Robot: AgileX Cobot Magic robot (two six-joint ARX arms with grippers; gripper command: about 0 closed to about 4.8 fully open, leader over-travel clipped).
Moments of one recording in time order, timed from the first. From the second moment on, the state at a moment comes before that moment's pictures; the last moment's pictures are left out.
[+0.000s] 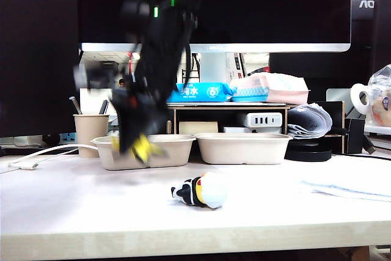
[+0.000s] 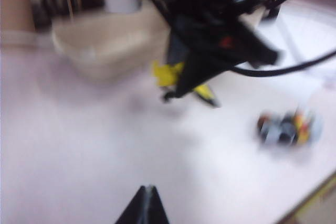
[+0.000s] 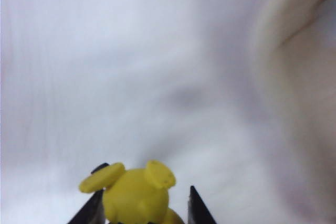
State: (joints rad) left arm -0.48 0.18 0.01 -0.03 0.05 -0.06; right arm 0.78 2.26 2.03 -0.95 -0.17 -0.53
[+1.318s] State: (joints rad) left arm -0.32 0.26 0.01 -0.03 0.04 -0.06; right arm 0.71 2.27 2.36 -0.81 -0.14 -0.34
